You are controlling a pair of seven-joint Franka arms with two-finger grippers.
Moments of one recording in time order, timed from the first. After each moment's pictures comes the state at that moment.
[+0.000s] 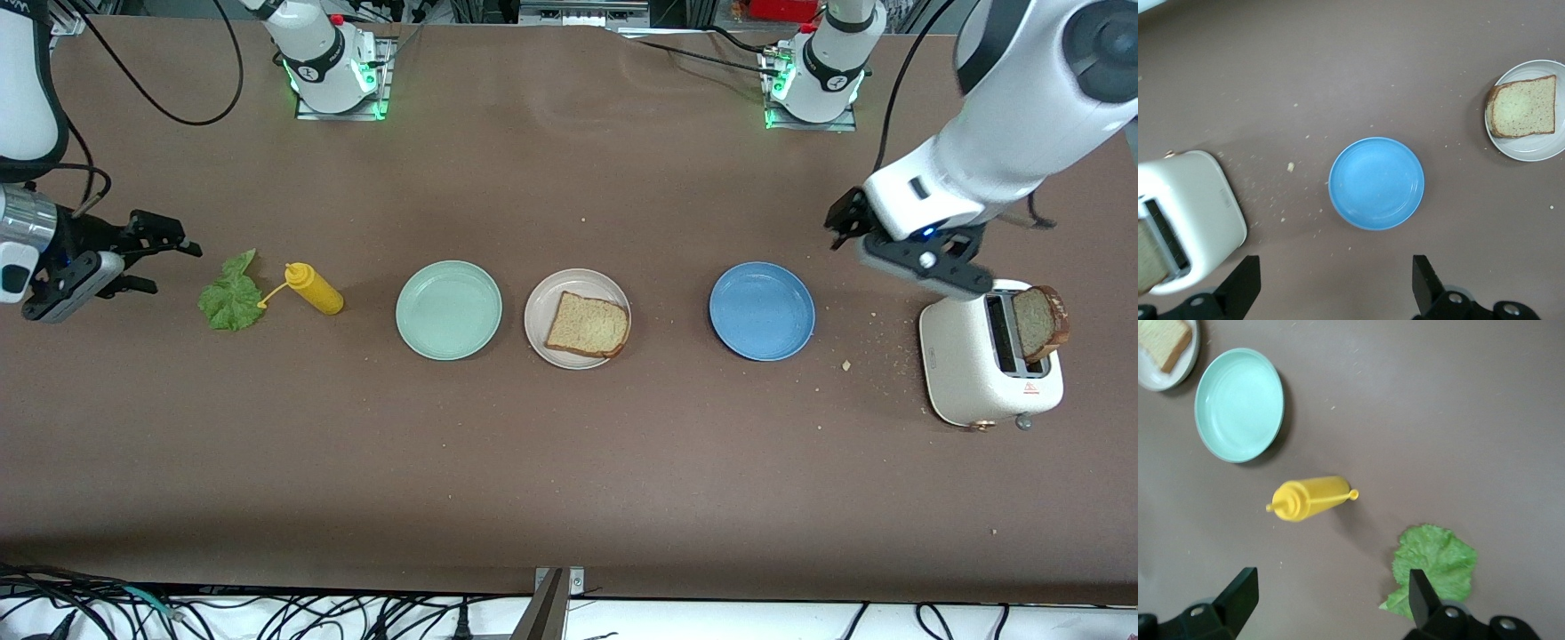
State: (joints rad) left arm 0.21 0.13 -0.49 -1.51 0.09 1.57 0.08; right arm -0.09 0.13 -0.13 -1.92 0.31 1.83 -0.96
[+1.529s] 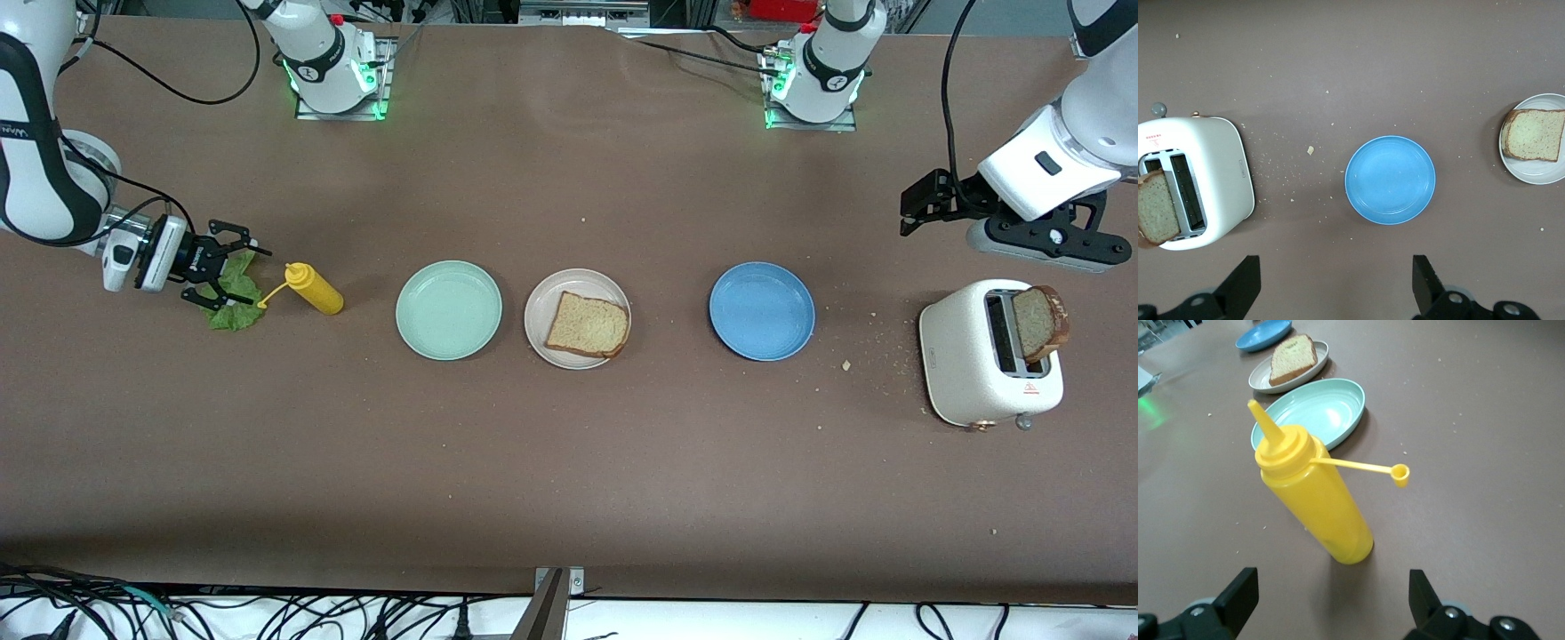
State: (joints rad) left arm -0.03 0.06 -0.09 -1.55 -0.01 1.57 0.07; right arm -0.13 0.35 -0.27 -2.23 1.05 1.95 -2.20
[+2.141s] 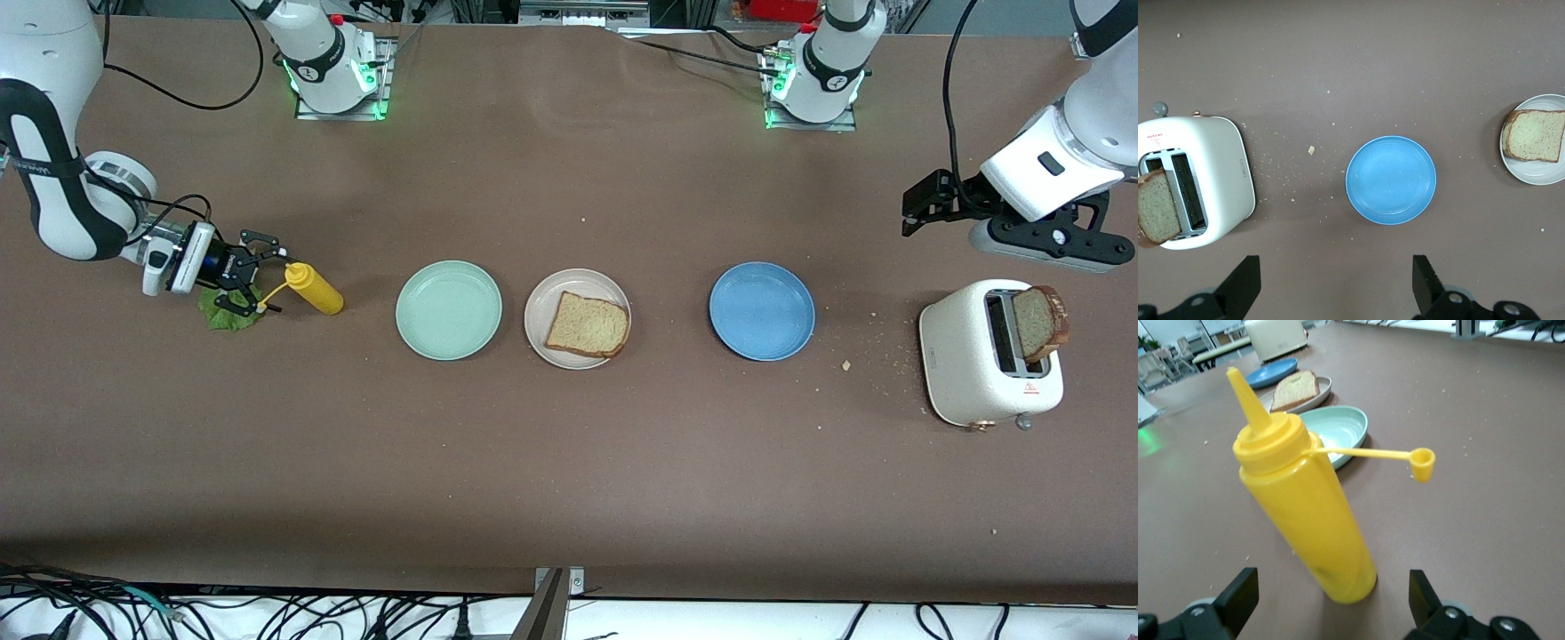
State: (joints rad) left arm -0.03 0.06 -0.09 -1.55 -0.01 1.57 0.07; right arm -0.13 0.47 -0.25 -2.24 1.26 1.88 -2.37
